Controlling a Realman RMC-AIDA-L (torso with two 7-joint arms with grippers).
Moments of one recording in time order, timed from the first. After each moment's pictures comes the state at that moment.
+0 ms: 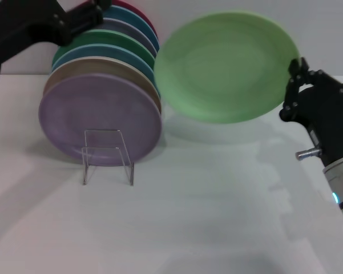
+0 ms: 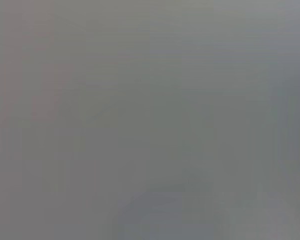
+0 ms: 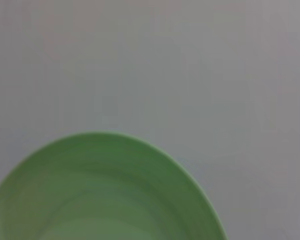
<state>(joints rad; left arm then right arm) -0.22 -1.44 -1.00 -1.61 2.89 0.38 -0.46 0.08 2.07 0.92 0.97 -2.51 -0.97 -0.39</state>
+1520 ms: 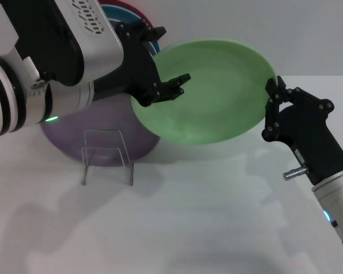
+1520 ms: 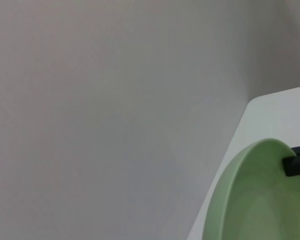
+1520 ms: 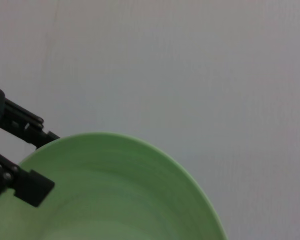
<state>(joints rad) -0.23 -2.07 -1.43 -1.91 2.36 -0.87 1.05 0.07 2.07 0.90 0.90 -2.64 -1.01 -0.28</state>
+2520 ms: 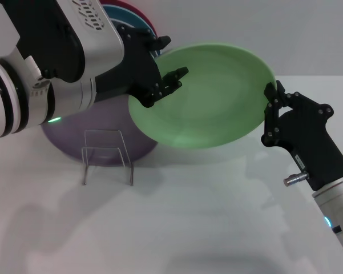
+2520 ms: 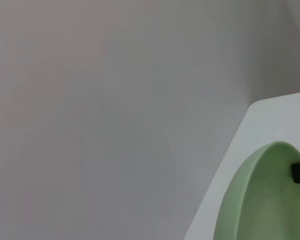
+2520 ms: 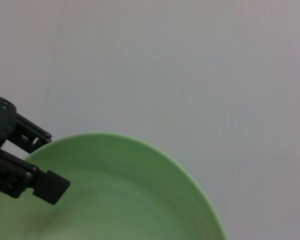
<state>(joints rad) -0.23 -2.06 -1.42 -1.90 2.37 -0.86 1.01 0.07 2.07 0.88 0.89 -2.65 -1.04 -0.24</state>
